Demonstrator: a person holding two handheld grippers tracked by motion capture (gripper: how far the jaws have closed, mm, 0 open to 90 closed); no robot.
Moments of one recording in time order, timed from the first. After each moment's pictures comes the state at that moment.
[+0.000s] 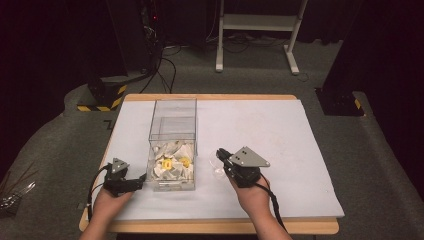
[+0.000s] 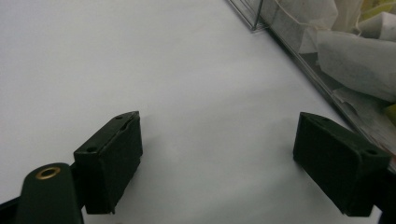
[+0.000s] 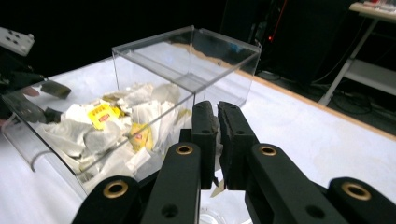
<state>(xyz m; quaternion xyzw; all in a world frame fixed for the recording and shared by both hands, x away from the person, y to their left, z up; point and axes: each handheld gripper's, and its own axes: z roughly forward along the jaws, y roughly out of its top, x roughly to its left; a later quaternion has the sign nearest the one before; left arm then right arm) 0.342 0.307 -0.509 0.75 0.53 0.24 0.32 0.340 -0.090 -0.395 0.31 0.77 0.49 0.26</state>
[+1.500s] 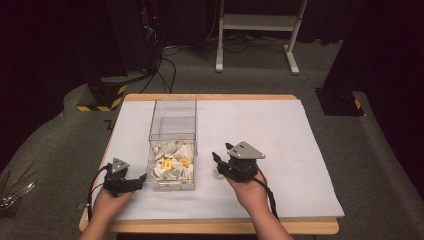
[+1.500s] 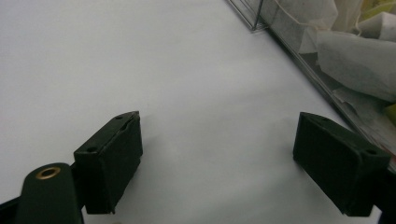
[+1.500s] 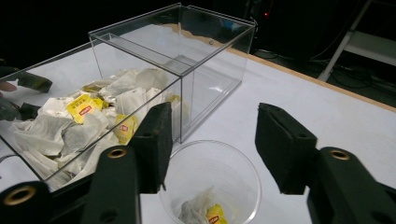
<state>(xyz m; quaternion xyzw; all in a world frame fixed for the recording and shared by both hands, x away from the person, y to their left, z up) 0.342 0.307 -0.509 0.75 0.53 0.24 0.32 0.357 -0.087 -0.400 0.35 0.77 0.47 0.25</state>
